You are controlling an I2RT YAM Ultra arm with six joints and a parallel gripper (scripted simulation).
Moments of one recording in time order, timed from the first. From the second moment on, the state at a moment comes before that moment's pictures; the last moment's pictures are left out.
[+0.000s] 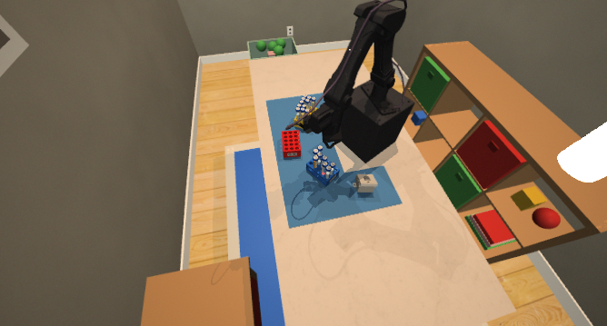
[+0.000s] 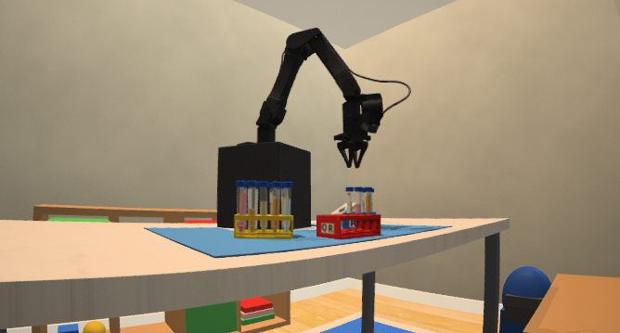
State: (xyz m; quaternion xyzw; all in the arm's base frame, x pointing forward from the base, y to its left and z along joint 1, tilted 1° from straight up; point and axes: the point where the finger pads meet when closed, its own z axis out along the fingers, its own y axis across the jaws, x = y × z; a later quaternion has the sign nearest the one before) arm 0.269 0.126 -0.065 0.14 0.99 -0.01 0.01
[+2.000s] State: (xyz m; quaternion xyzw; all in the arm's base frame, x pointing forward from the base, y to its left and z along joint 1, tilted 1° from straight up) arm 0.258 0.182 -0.112 0.15 0.99 -0.01 0.00
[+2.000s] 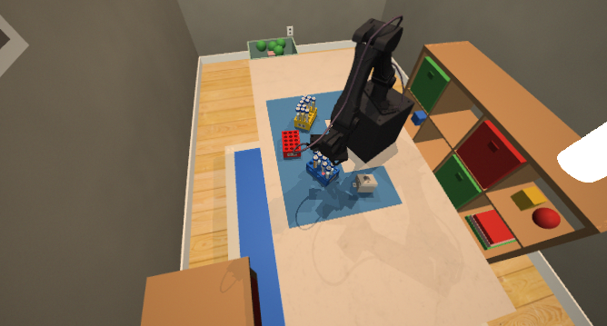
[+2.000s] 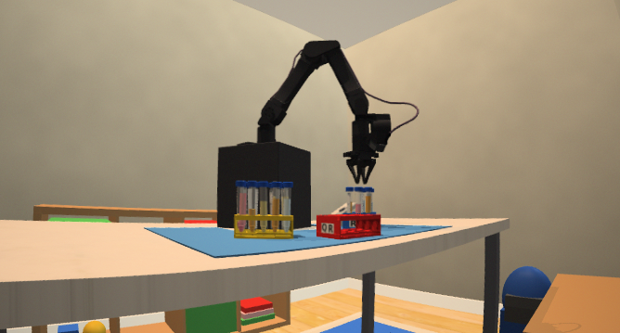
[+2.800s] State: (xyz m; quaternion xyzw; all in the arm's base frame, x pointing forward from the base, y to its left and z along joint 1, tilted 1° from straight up) arm 0.262 0.182 -0.123 0.16 0.99 -0.01 0.01
